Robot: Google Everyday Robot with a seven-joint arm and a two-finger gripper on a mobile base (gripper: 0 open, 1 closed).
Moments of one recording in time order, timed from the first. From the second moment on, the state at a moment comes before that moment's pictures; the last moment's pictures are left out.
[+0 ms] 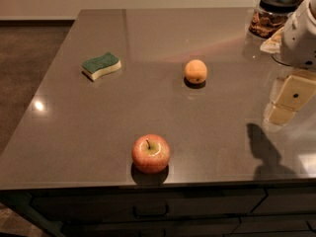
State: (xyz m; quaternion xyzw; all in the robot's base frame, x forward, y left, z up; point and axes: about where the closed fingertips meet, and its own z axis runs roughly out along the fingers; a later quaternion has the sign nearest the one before) arm 0.438 -0.217 0.976 -0.60 0.78 -0.03 0.16
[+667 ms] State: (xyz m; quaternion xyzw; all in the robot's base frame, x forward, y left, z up) arm 0.474 -0.198 0.962 -0.60 0.79 -0.02 0.17
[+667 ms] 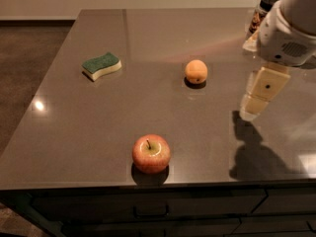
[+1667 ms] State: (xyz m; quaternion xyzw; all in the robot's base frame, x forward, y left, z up) arm 0.571 -0.165 0.920 -0.56 0.79 0.06 0.23
